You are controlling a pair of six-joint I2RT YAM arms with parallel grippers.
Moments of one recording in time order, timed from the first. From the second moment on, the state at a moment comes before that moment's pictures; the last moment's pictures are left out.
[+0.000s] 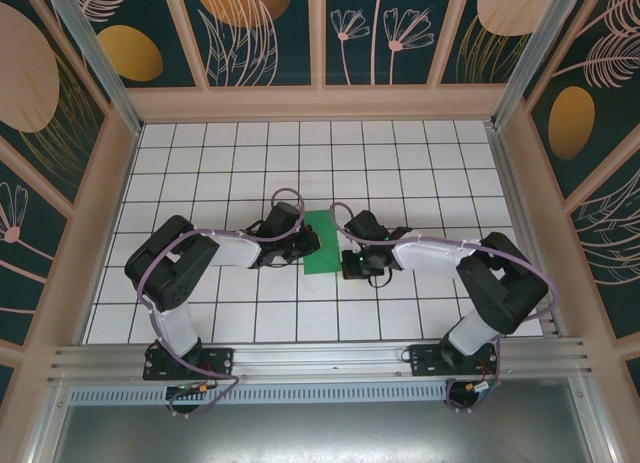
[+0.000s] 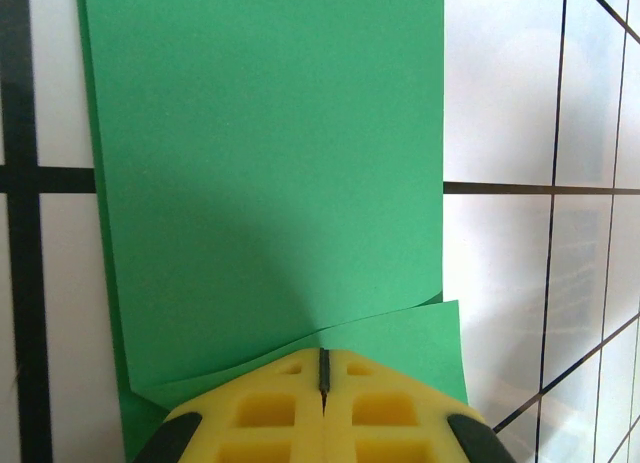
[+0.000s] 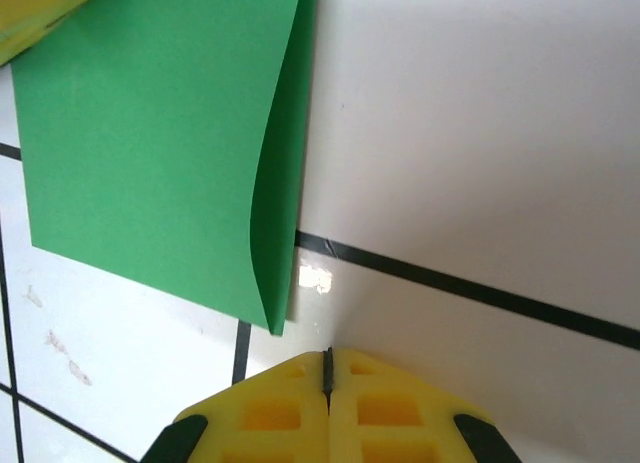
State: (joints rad) left arm -0.67 1.82 0.77 0.24 0.26 -0.95; right arm 0.76 1.56 0.77 -0.38 -0.21 0.59
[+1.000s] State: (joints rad) left arm -0.67 1.76 0.77 0.20 0.28 -0.94; right arm 0.74 1.65 0.80 -0.25 -0.24 0.60
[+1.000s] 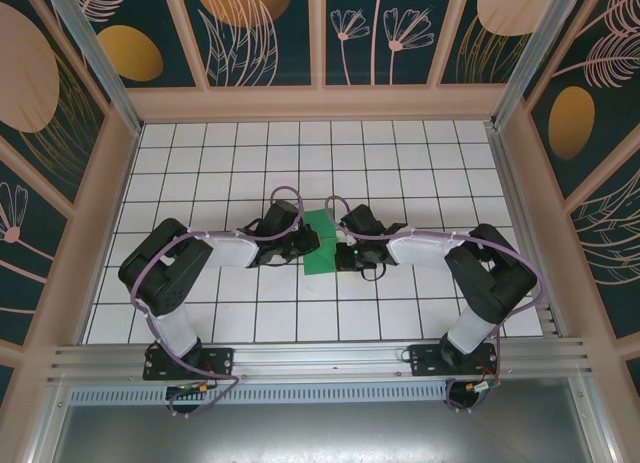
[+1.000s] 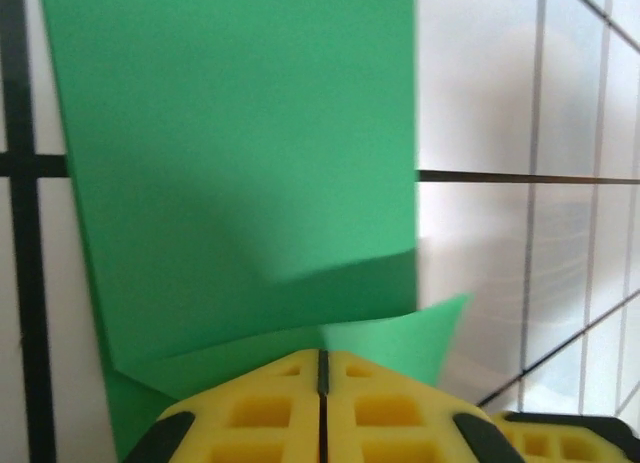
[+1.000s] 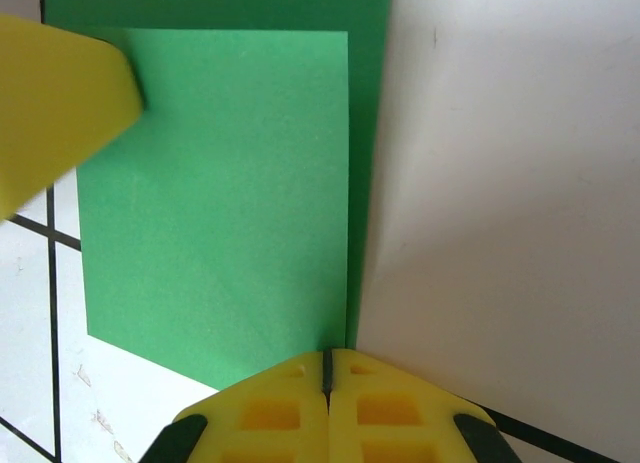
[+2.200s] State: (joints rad) left arm -0.78 1.82 0.77 0.25 0.29 -1.01; right arm 0.72 1.61 0.80 -0.24 -0.28 0.60
